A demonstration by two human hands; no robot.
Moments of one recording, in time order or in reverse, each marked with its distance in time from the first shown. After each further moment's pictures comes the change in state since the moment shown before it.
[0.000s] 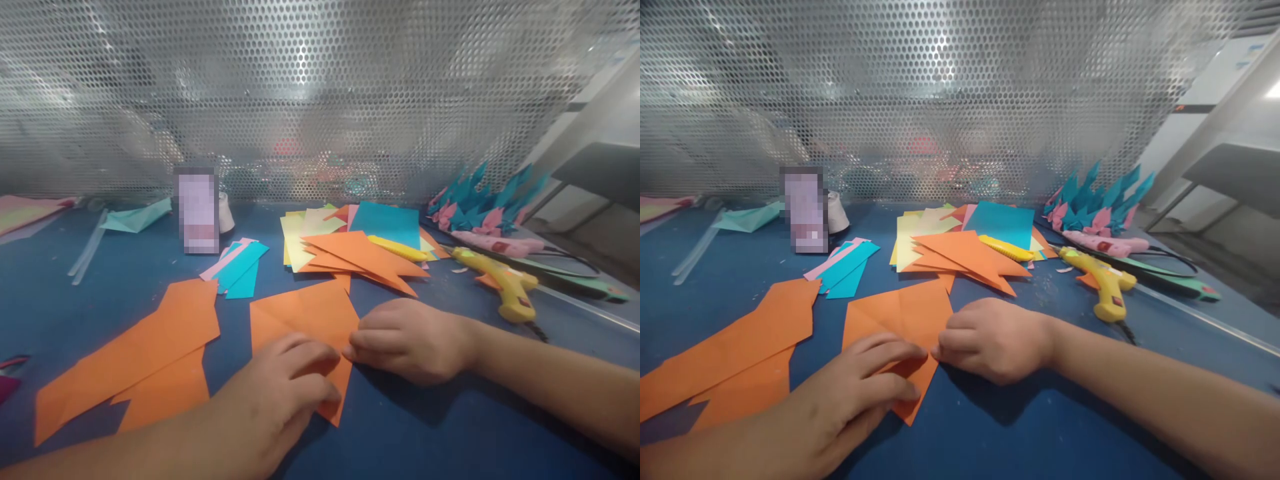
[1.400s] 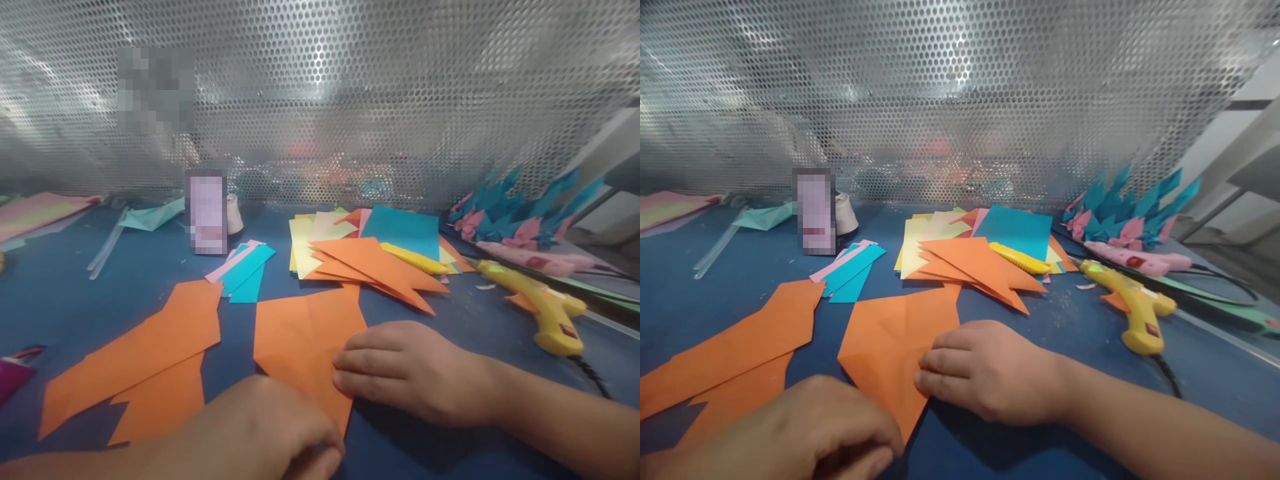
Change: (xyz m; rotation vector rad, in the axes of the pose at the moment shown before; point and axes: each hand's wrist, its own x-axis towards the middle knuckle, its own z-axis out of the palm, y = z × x) left_hand 0.005 0.026 -0.013 -0.003 -0.119 -0.267; right_hand 0.005 -0.007 0.005 0.190 0.025 0.024
